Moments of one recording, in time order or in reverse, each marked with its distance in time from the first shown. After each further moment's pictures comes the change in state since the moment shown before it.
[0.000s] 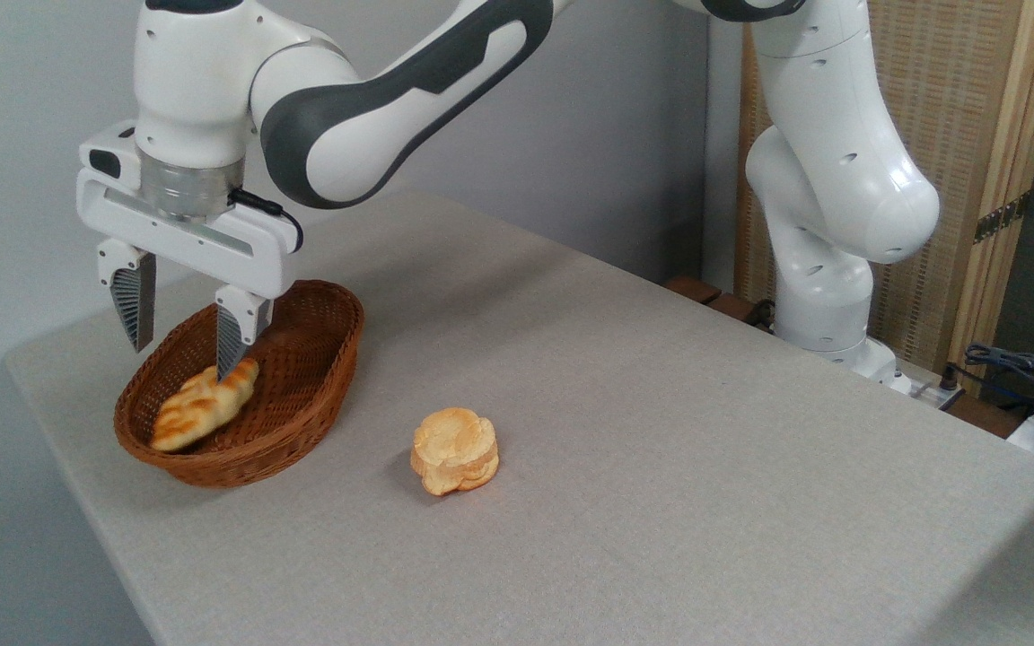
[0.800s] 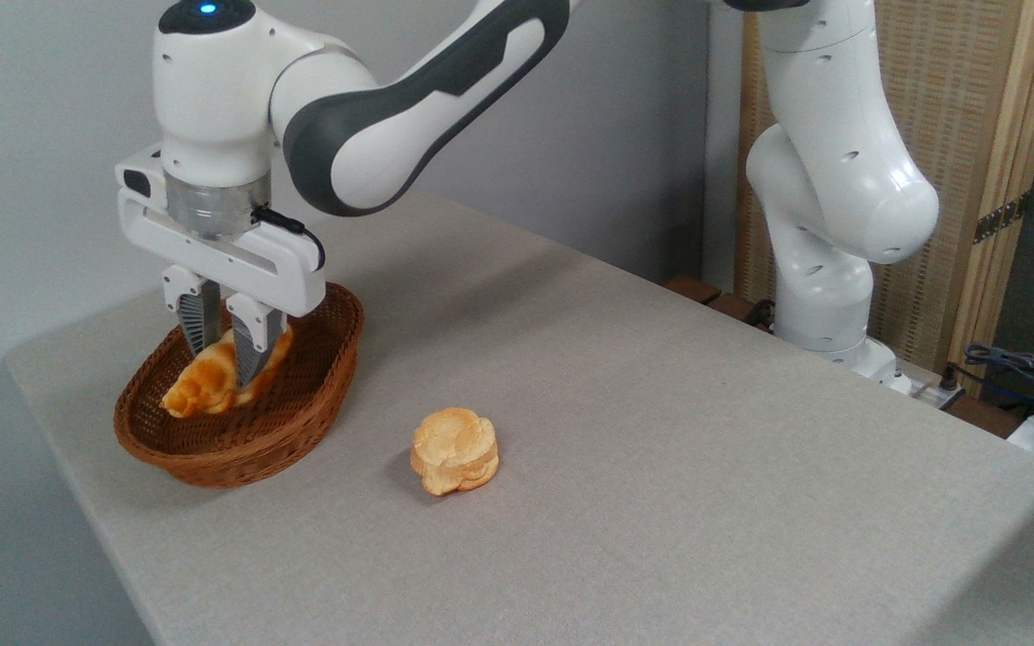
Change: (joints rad) arm -0.011 -0.027 0.021 -0.073 -0.005 -0.050 0.130
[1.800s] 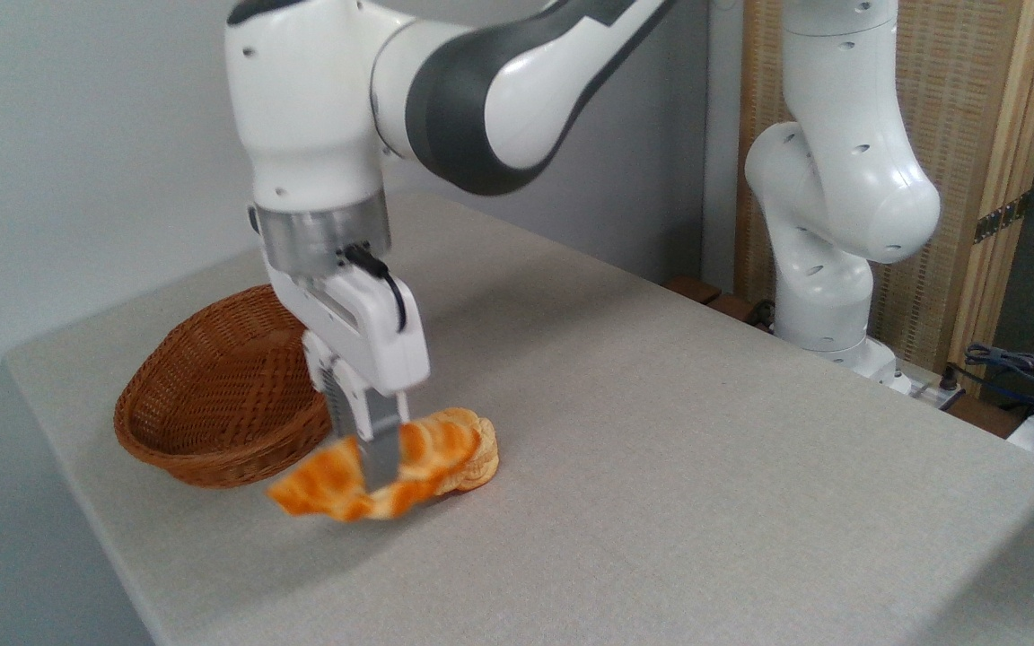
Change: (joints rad) arm 0.021 -0.147 0.287 -0.094 0.250 -0.194 0.743
